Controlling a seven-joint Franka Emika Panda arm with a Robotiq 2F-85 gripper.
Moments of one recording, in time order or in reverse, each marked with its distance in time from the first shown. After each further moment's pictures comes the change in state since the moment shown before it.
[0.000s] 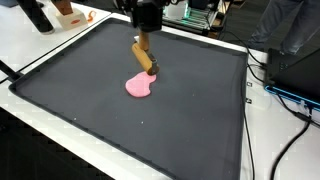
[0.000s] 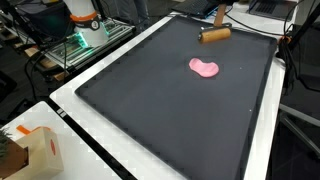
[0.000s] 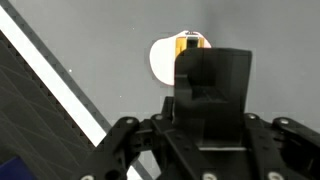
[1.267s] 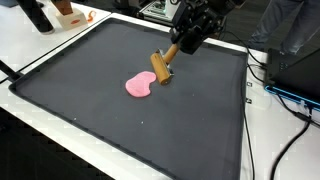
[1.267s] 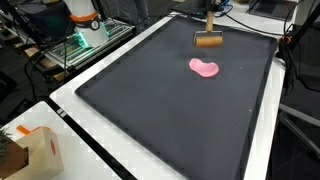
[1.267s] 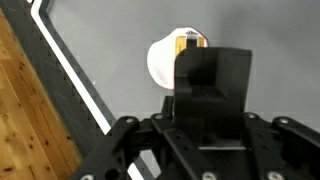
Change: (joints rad) arm 0.231 -0.025 0.044 -0.276 -0.478 0.106 0.748
